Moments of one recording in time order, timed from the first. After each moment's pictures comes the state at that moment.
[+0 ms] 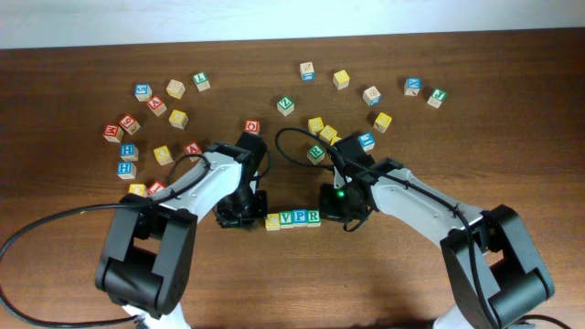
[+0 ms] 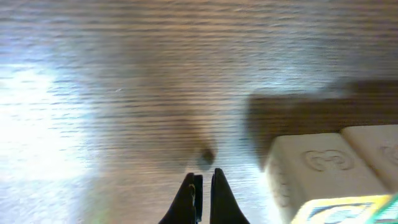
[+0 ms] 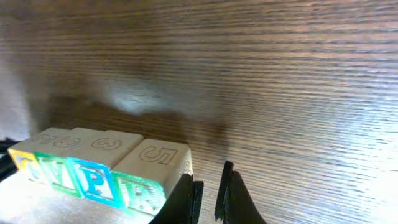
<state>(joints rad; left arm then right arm) -0.39 1.90 1.17 -1.00 0.14 -0.41 0.47 1.76 1.00 -0.60 -0.31 0.58</state>
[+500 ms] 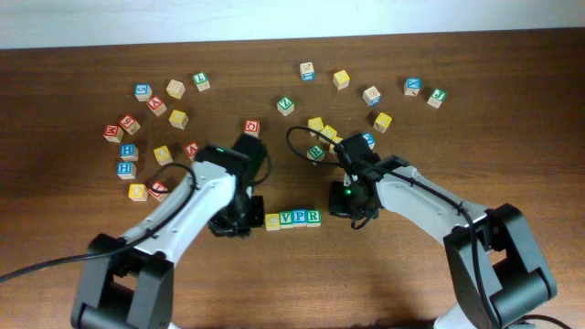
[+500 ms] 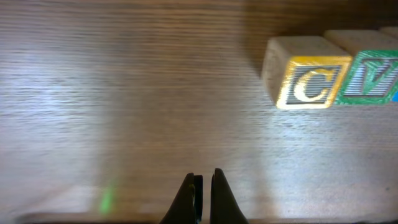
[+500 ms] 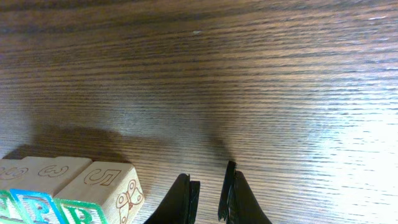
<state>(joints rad) -0.45 1.71 1.16 -1.17 0.09 -0.47 0.43 1.76 1.00 -0.63 -0.21 0.58</state>
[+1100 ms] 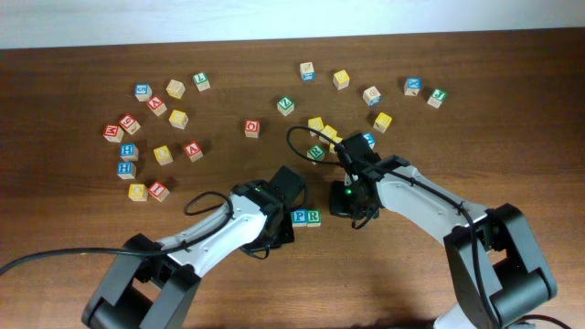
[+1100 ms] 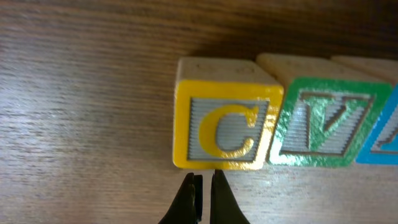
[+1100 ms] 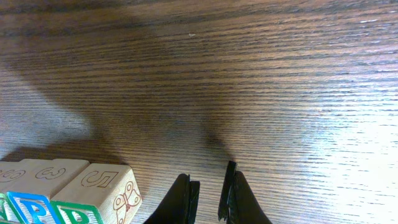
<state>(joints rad) -0.66 1.71 0.96 -0.77 0.03 -0.78 0.43 1.76 1.00 -0.64 -0.20 0.58</state>
